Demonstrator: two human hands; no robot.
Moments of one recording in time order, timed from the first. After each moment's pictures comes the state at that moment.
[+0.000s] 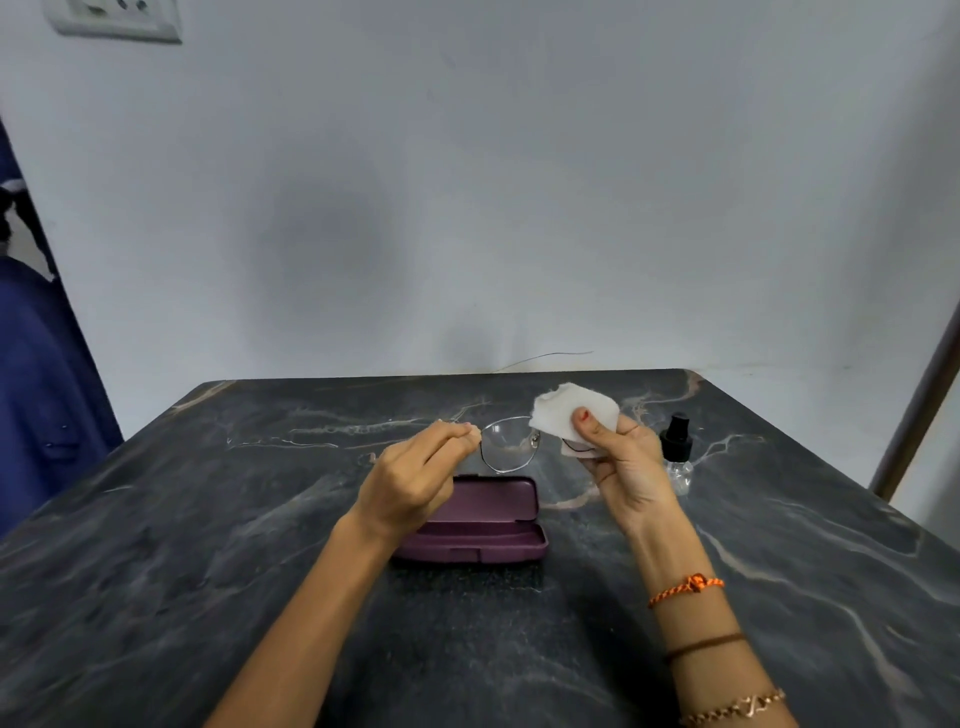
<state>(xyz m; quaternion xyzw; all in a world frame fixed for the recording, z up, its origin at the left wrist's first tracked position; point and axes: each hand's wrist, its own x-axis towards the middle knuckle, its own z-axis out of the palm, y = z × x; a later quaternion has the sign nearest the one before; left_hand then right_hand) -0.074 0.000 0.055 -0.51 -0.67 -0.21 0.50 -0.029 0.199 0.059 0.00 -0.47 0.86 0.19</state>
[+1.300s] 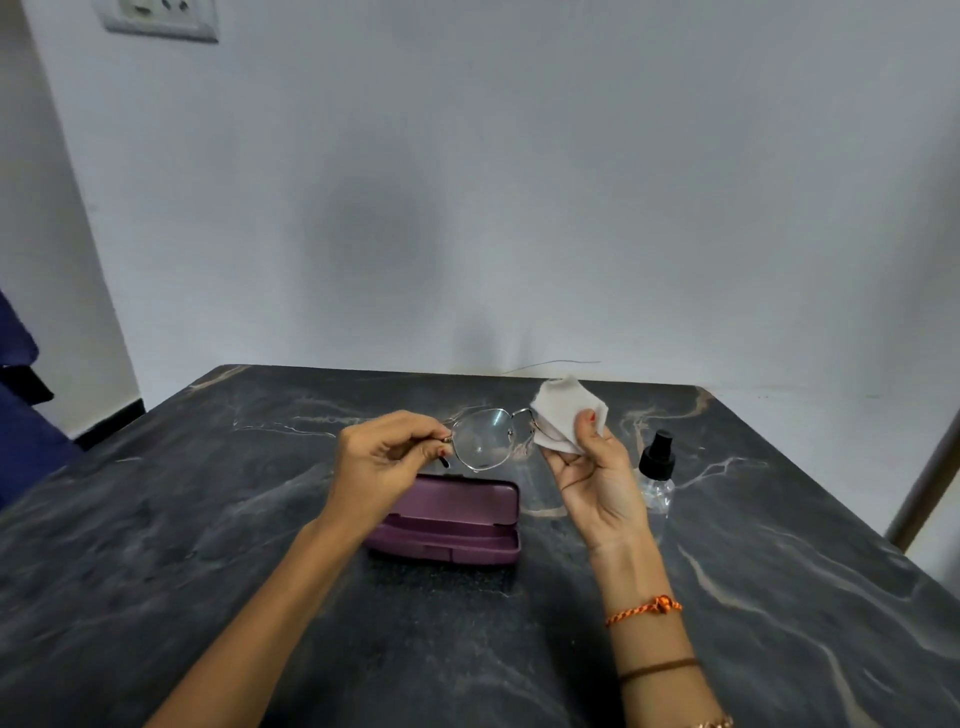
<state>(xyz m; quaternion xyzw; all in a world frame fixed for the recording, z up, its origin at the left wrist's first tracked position) -0.060 0.002 0.058 -0.37 -0.69 -0.53 0.33 -0.034 0.197 0.059 0.08 -0.32 0.94 0.13</state>
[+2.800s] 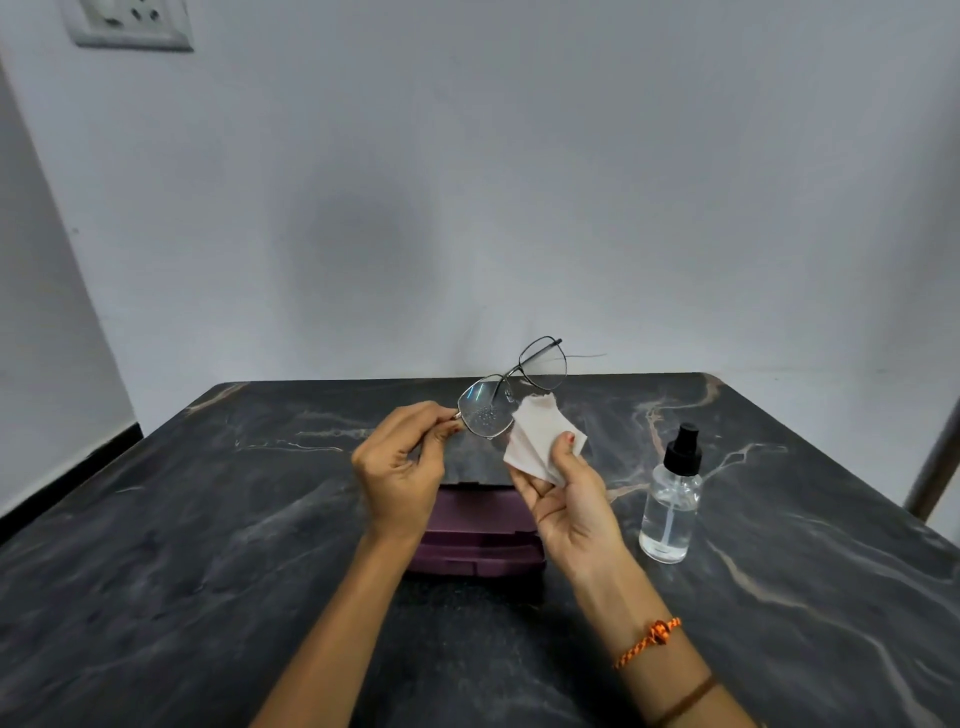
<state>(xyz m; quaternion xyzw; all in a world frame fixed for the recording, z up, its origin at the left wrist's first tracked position) -0.082 0.025 0.048 -0.30 -0.62 -0.53 0.51 -0.036 0.152 0.047 -0.04 -0.28 0.95 0.11</state>
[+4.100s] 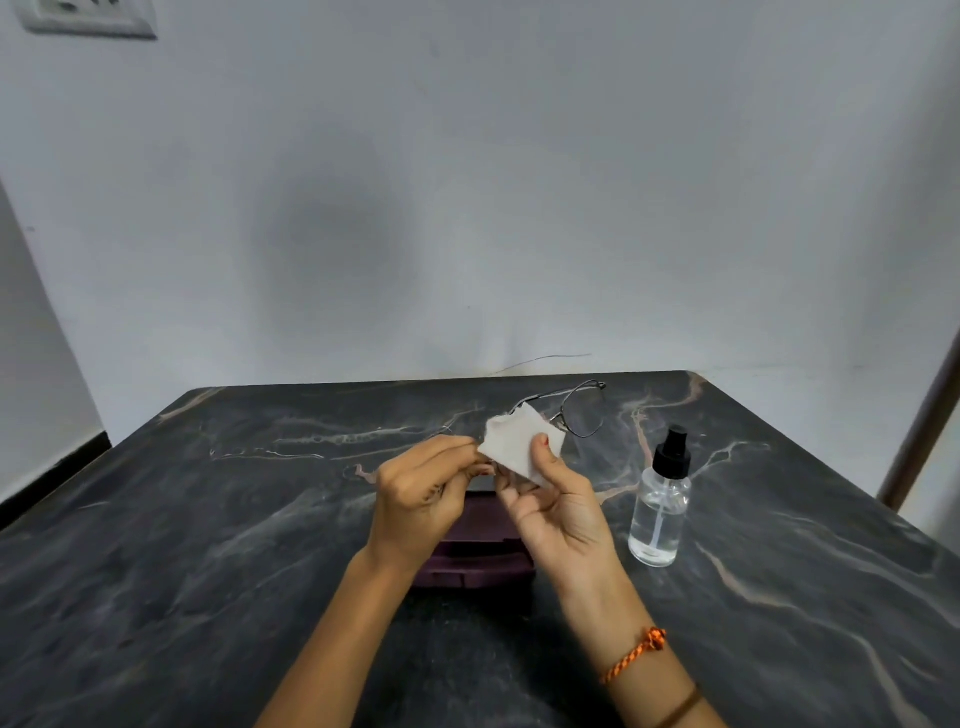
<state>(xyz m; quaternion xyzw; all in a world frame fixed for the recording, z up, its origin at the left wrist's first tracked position) -0.073 0.030 0.045 -0.42 -0.68 -0.39 0.45 -0.028 0.148 0.055 -0.01 -0.18 0.98 0.06</state>
